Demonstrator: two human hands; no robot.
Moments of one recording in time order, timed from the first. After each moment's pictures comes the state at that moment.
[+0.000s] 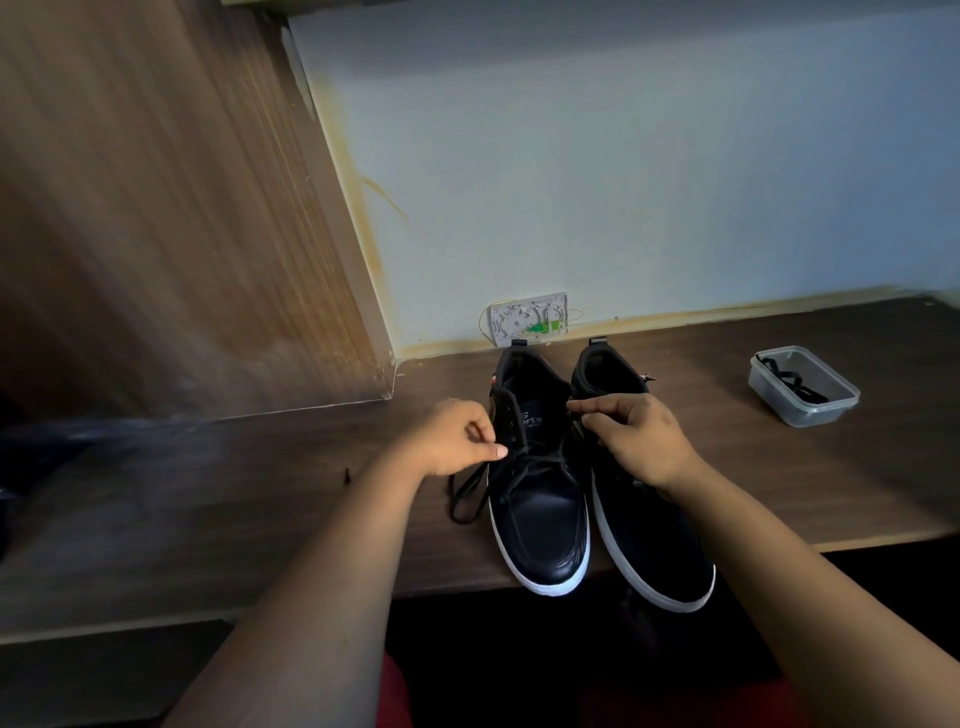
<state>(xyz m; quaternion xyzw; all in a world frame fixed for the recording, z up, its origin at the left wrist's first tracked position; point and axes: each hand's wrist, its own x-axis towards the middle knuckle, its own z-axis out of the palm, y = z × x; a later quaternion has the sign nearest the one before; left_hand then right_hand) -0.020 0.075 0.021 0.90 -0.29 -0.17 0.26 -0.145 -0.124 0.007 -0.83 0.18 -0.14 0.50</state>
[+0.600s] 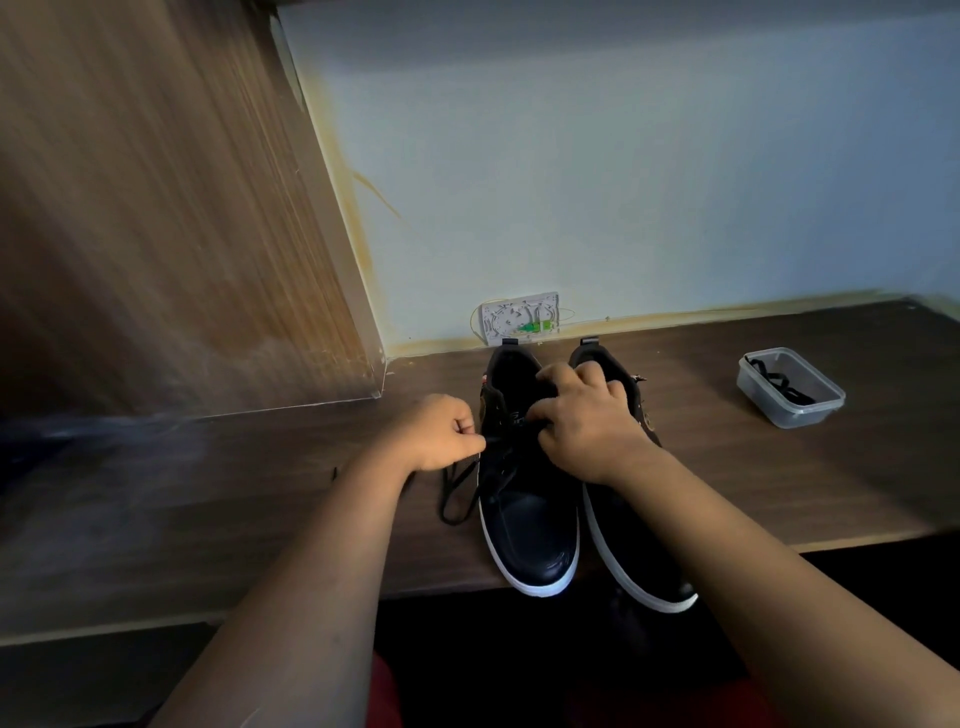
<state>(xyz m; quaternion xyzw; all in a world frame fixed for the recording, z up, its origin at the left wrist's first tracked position) -0.016 0.075 0.029 0.92 -0.31 -0.13 0.20 -0.122 -0.094 0.031 -0.99 0.06 -0.07 0.07</state>
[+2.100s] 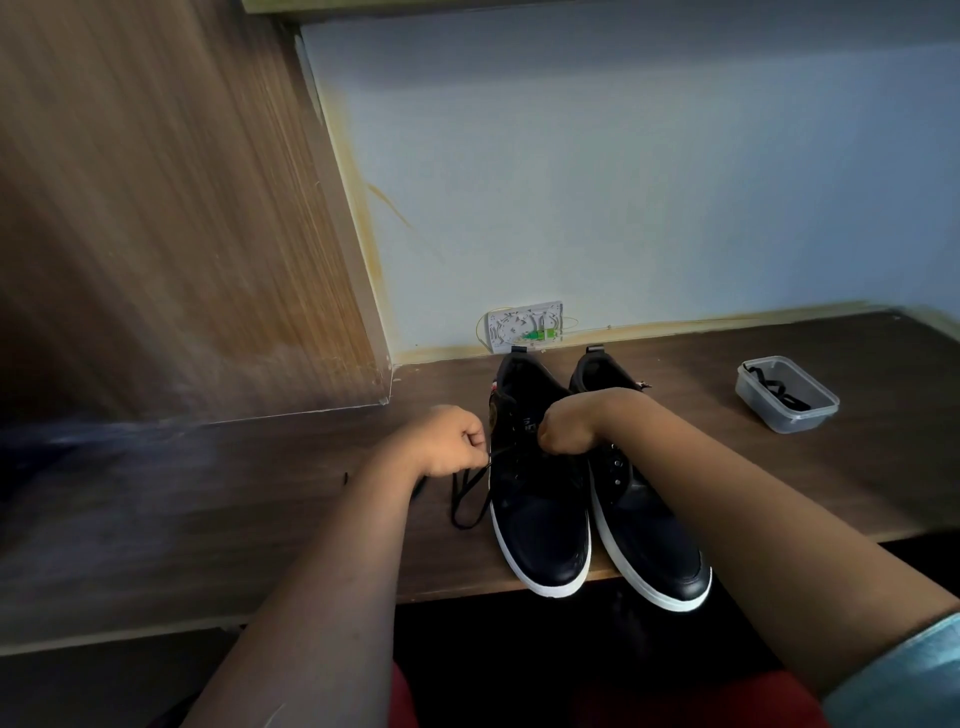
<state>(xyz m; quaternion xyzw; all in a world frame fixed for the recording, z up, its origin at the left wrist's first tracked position) -0.014 0.084 0.032 0.90 -0.33 -0.20 0.20 -0.078 -0.091 0.053 -0.95 0.04 0.31 0.06</state>
